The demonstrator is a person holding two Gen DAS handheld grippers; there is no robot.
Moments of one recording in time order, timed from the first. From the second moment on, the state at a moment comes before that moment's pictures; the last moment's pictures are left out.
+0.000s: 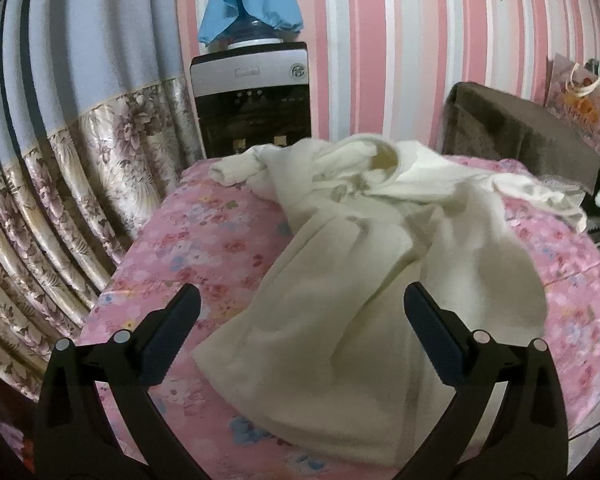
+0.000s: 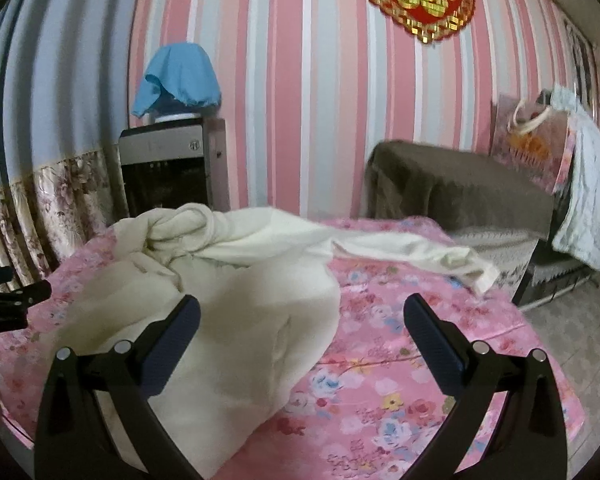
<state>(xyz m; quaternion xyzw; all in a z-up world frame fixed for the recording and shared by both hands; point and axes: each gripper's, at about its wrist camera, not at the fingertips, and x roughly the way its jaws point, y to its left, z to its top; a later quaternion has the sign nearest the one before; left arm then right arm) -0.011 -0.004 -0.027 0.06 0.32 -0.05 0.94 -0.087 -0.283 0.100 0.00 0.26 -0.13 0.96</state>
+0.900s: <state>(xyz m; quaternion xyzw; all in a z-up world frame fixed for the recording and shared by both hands) 0.068 0.030 -0.115 0.00 0.45 -0.16 0.88 -0.004 -0.302 0.005 0.11 0.38 0.04 0.92</state>
